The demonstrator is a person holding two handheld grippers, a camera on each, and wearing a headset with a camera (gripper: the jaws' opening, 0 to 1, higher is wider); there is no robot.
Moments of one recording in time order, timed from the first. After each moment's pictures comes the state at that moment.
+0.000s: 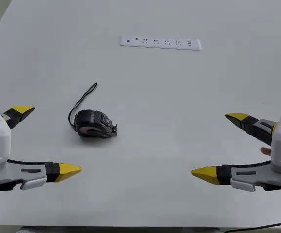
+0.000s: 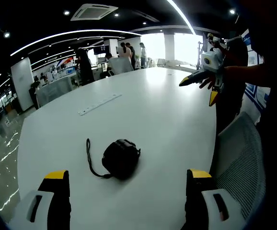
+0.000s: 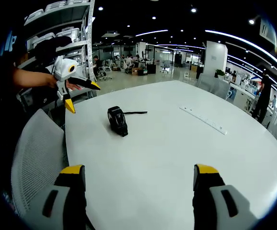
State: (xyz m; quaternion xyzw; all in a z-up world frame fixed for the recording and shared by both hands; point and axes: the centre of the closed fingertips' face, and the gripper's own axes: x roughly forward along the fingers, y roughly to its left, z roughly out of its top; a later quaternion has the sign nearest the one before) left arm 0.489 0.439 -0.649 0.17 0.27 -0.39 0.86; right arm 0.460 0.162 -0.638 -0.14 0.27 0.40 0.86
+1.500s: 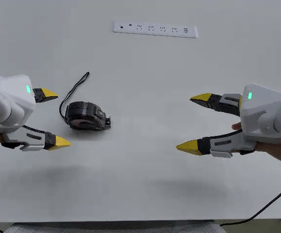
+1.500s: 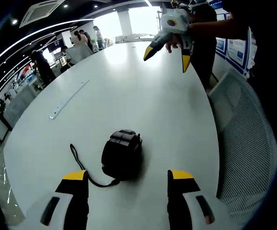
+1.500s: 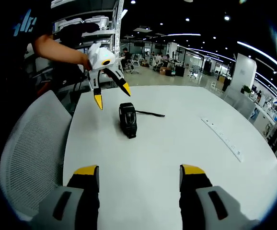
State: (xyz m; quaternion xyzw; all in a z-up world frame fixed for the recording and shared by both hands) left arm 0.532 0.420 -0.698 0.32 0.30 -0.51 0.74; right arm 0.499 0.199 -0.660 -0.21 0.25 0.51 0.80
